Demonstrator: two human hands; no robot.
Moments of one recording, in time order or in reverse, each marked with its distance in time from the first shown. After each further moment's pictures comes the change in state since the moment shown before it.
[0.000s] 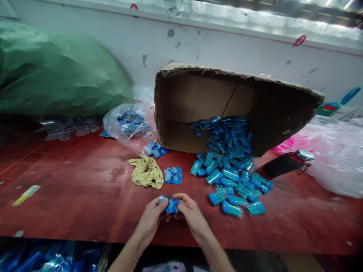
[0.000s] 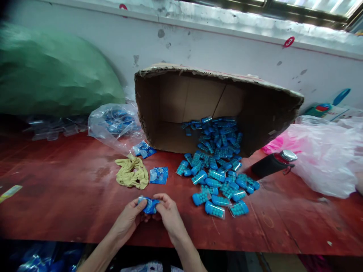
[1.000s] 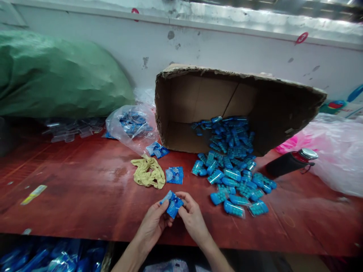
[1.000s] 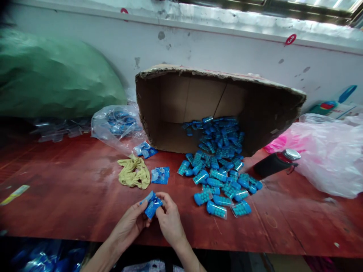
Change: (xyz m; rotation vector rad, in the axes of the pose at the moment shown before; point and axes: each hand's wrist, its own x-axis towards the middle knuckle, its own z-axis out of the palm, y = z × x) left_hand -0.009 -0.003 0.005 0.036 -0.004 -0.050; right_hand -0.004 0.004 0.002 -0.236 0.033 -0.280
